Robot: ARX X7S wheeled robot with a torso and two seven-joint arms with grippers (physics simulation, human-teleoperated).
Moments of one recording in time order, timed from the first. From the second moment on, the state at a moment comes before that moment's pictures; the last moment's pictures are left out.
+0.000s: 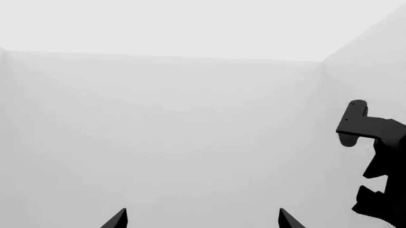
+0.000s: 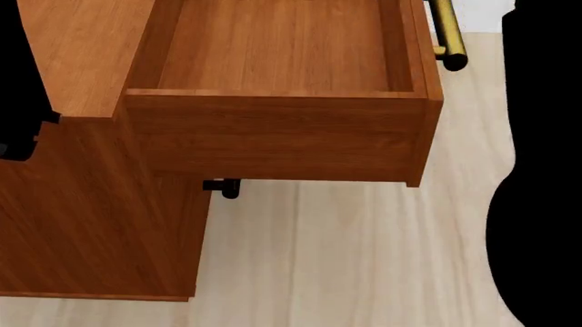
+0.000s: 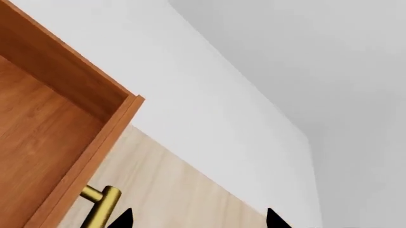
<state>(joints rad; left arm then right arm) -0.83 -0.53 0.27 0.79 -0.67 -0.53 -0.48 2.14 0.10 -1.03 1.29 0.03 0.82 -0.63</state>
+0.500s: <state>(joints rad) -0.83 -0.54 0.26 0.79 -0.69 -0.52 -0.47 2.04 0.36 -0.84 0.70 0.10 1.18 -0.48</state>
